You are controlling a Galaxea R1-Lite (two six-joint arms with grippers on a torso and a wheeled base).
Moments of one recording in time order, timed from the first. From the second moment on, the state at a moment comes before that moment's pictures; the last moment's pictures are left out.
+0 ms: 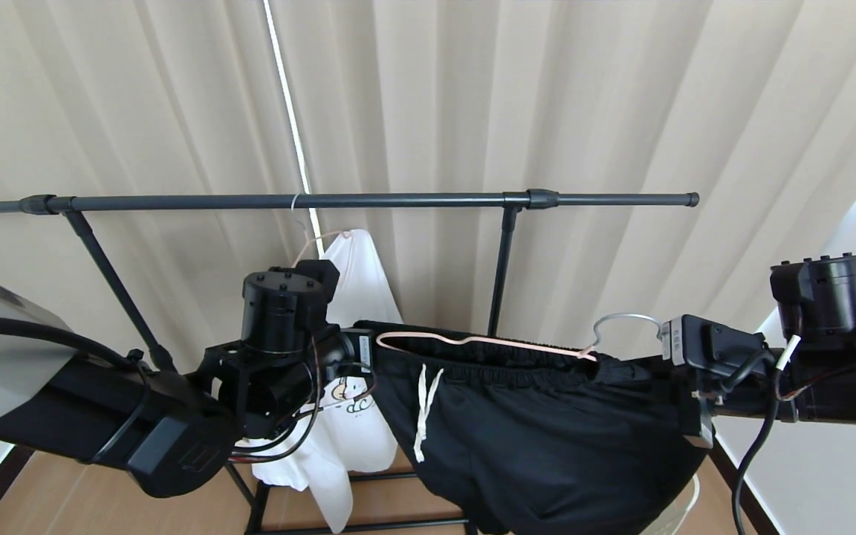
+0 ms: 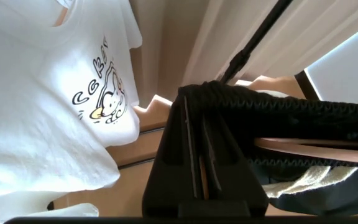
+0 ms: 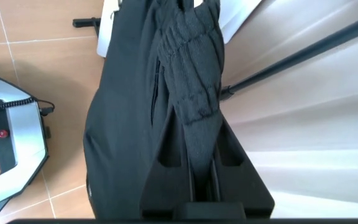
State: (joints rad) left arm -0.54 1.92 -0.79 -0.74 0.25 -0.21; right arm 0.21 1.61 -0.70 -0.26 0.58 -0.94
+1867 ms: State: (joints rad) left arm -0.76 1.78 -1.18 0.08 0.24 -0.32; right arm 0.26 1.71 -0.75 -0.26 0.33 -0.91
